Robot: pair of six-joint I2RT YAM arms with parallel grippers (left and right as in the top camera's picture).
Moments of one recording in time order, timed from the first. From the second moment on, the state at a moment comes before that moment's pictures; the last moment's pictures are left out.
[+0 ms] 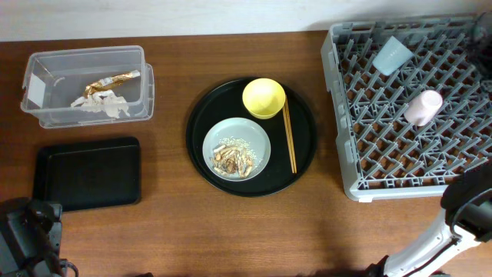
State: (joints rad) left arm 0.25 0.89 1.67 -1.69 -0.48 -1.15; right arm -0.59 2.08 2.12 -0.90 -0.55 0.21
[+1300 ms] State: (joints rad) left arm 0.25 0.89 1.67 -1.69 -0.48 -1.15; right arm -0.27 2.25 2.12 -0.72 -0.06 0.06
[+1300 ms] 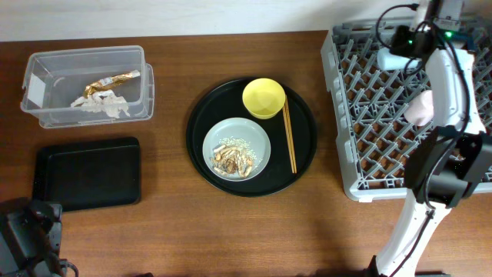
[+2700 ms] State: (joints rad) left arm 0.25 0.89 1.67 -1.69 -0.48 -1.15; right arm -0.30 2.35 2.12 -0.64 0.05 0.12
